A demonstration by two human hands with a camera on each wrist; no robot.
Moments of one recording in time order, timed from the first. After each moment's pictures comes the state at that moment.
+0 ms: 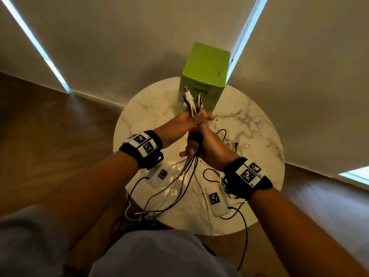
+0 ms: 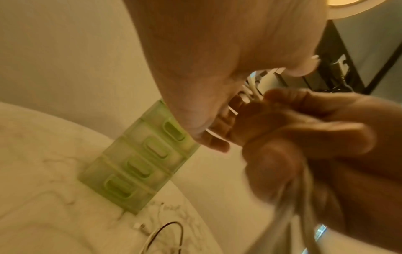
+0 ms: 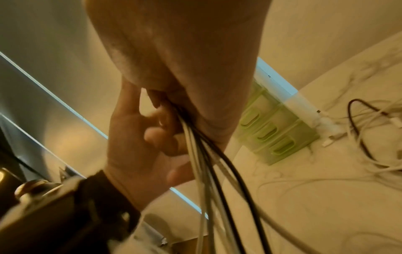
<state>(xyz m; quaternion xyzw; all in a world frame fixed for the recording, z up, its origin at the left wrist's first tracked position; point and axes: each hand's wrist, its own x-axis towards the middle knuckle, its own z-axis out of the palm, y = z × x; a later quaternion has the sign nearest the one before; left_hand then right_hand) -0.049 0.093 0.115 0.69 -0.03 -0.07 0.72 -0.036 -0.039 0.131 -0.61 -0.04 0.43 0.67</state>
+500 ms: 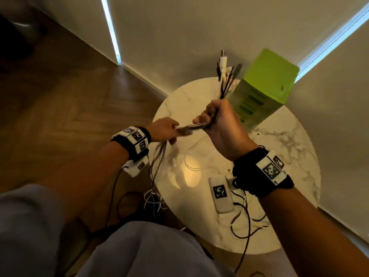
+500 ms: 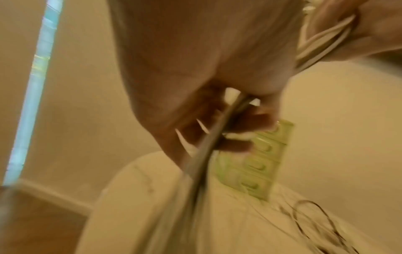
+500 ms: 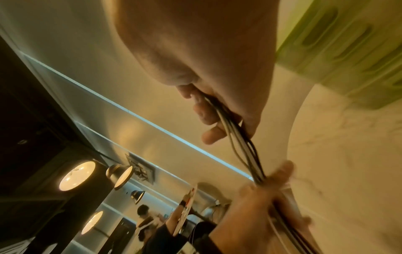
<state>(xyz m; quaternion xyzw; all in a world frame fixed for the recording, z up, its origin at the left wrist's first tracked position) -0.132 0.222 0.052 0.83 0.22 -0.12 0.49 -0.051 0.063 0.154 -0.58 -0.09 0.42 0.69</state>
